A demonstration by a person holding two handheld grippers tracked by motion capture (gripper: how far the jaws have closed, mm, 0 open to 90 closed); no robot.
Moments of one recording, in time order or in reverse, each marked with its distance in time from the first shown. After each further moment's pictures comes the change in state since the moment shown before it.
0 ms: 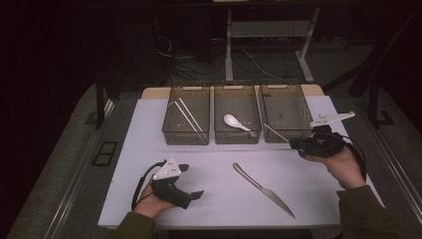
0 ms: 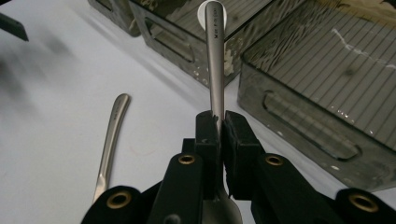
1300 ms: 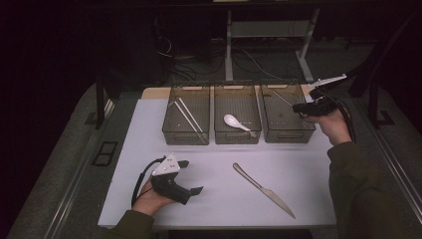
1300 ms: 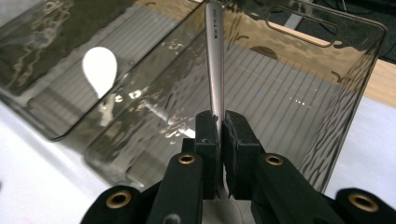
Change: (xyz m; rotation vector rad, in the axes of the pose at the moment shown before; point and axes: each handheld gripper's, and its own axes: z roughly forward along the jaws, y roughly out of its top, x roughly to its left) left arm 0.013 0.002 0.004 -0.014 -0.015 0.008; right arm -0.093 0.065 0.041 0.010 -0.165 0.095
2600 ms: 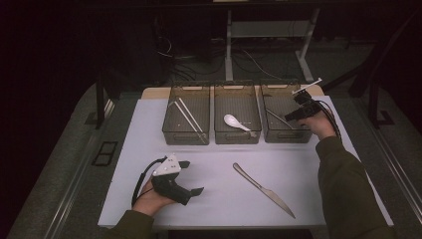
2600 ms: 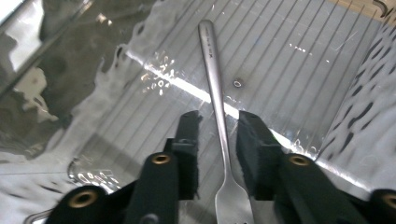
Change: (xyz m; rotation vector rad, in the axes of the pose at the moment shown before) left arm -0.002 0.001 0.000 0.002 -0.008 0.010; right arm -0.014 -0.005 0.066 0.232 -0.030 0.045
